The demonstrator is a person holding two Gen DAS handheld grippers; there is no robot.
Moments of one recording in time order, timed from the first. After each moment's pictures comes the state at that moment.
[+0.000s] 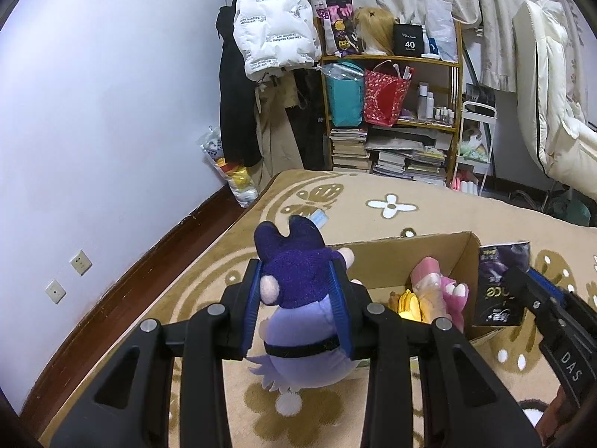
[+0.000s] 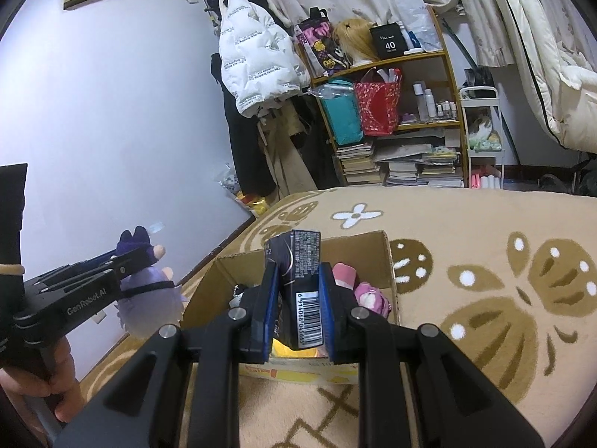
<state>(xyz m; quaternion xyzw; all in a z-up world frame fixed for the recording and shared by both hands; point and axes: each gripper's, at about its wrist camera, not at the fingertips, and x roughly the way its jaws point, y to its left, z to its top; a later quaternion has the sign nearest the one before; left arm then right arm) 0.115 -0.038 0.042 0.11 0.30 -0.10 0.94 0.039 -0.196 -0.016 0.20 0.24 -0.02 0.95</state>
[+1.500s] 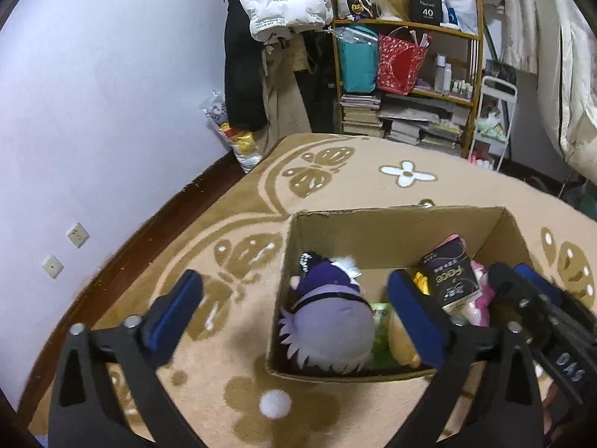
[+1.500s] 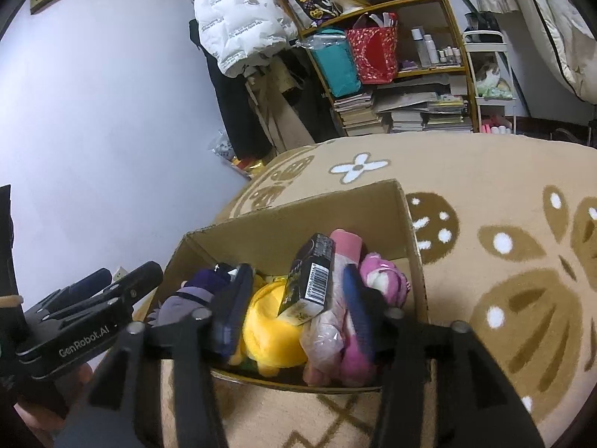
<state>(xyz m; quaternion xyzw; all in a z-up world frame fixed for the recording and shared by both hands) 0.149 -0.051 -0.012 0.11 0.36 -0.06 0.92 0.097 -0.207 -0.069 0.24 0.31 0.00 0.92</state>
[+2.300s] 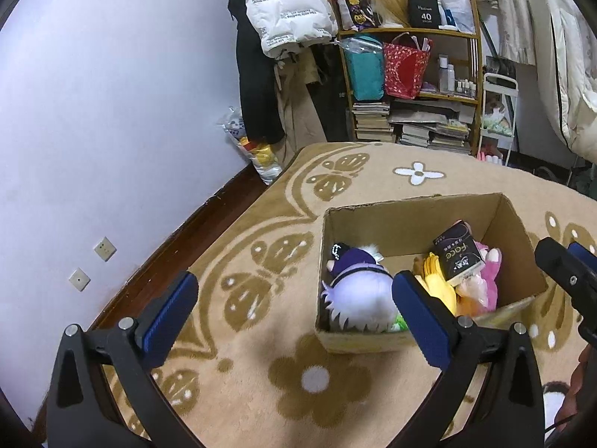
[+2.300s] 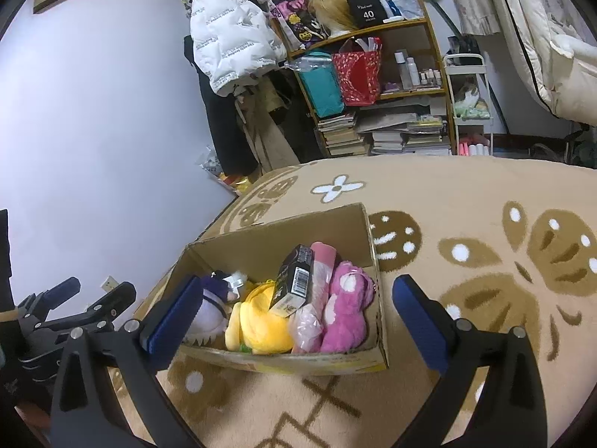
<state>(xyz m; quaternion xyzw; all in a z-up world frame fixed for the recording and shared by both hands) 0.106 -0.025 0.018 0.14 0.33 -0.05 0.93 0.055 -0.209 -0.033 0.23 0.28 -0.04 0.93</state>
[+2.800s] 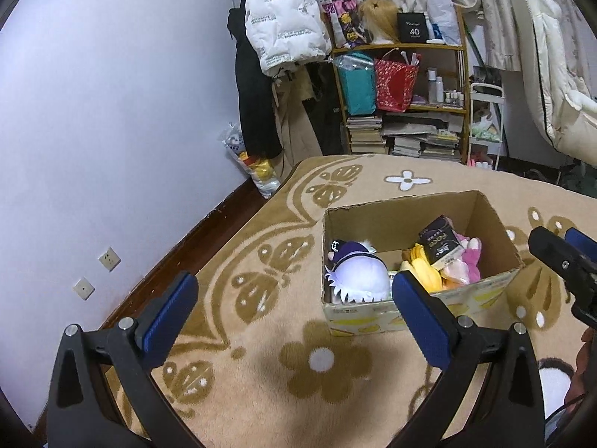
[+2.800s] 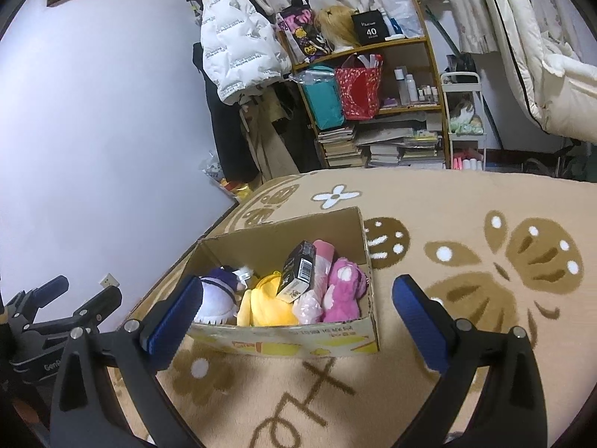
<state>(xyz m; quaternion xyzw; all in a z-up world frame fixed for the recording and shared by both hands) 0.057 -0.011 0.040 0.15 0.30 -0.07 0.94 0.018 -0.195 -0.012 0.20 0.27 -0.05 0.94</state>
